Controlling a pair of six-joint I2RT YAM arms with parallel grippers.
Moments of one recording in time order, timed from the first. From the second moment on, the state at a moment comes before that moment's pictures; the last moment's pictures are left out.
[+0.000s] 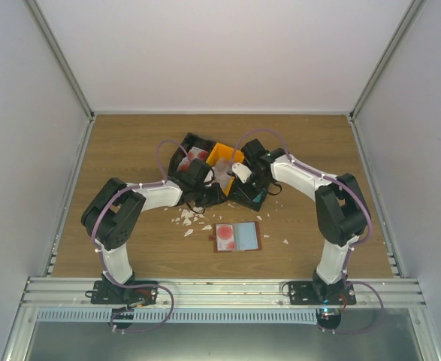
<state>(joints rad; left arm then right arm) -0.59 1.82 0.98 -0.08 0.38 -0.75 0.53 1.85 1.33 -0.81 -0.31 -0.25</state>
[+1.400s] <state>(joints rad) -0.58 1.76 0.97 -0.09 0.35 -0.75 0.54 1.76 1.35 -0.79 -0.10 -0.17</state>
